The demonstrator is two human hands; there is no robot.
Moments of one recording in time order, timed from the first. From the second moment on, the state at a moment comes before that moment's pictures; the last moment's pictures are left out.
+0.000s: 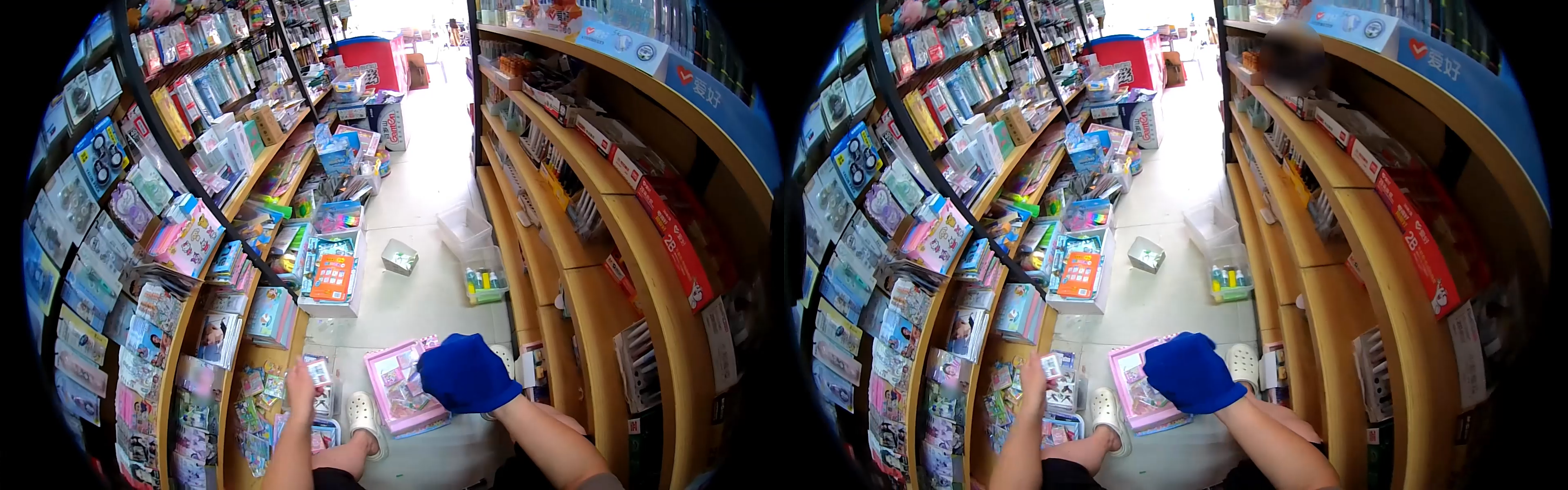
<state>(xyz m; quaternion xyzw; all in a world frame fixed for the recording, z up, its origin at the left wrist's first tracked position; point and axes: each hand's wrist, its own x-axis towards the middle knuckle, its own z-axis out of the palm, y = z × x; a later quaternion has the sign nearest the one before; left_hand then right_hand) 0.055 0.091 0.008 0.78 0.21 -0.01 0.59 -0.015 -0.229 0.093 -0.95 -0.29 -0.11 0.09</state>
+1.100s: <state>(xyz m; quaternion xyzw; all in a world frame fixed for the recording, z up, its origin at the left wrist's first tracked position) -0.169 0.376 -0.327 0.61 0.61 0.03 0.50 0.007 -0.201 0.091 -0.96 -0.20 -0.07 0.21</state>
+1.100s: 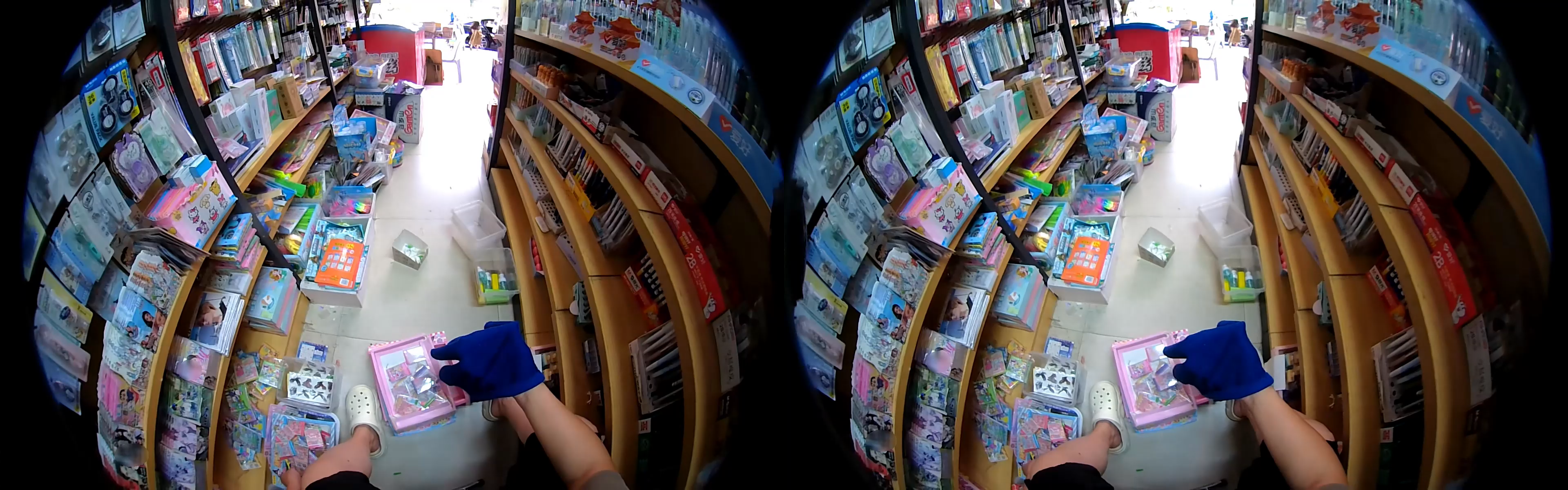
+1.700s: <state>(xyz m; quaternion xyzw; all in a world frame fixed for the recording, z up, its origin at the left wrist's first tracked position) 0.094 0.118 -0.128 0.94 -0.03 -0.12 0.32 0.022 -0.258 0.049 -0.98 -0.06 -0.17 0.08</state>
